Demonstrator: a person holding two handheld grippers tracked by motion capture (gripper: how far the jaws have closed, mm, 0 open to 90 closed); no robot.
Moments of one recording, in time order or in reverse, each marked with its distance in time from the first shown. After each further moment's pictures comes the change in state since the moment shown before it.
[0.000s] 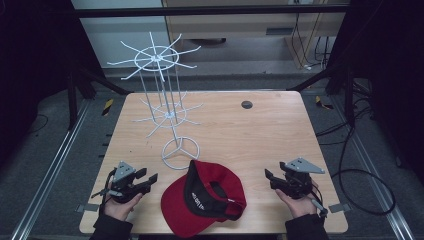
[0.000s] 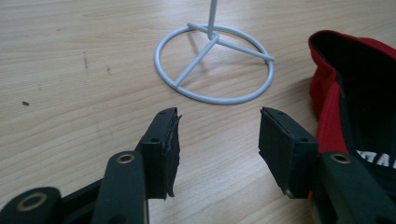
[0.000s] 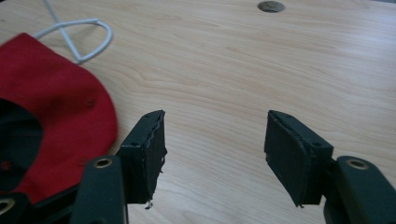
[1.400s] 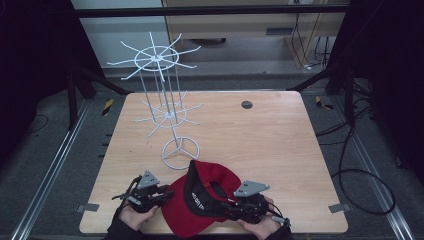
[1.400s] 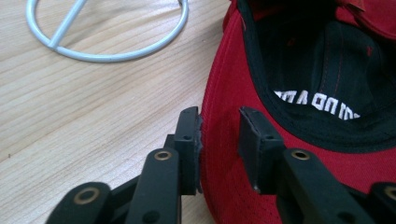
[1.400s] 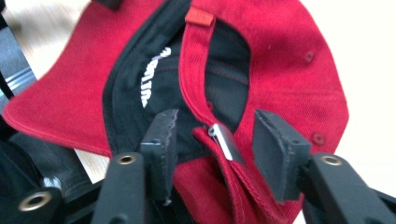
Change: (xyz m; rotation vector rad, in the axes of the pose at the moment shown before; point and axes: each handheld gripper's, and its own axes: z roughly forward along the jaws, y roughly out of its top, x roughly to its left) left arm -0.045 -0.007 0.018 0.195 -0.160 0.105; right arm 0.115 -0.016 0.022 0.198 0.344 -0.223
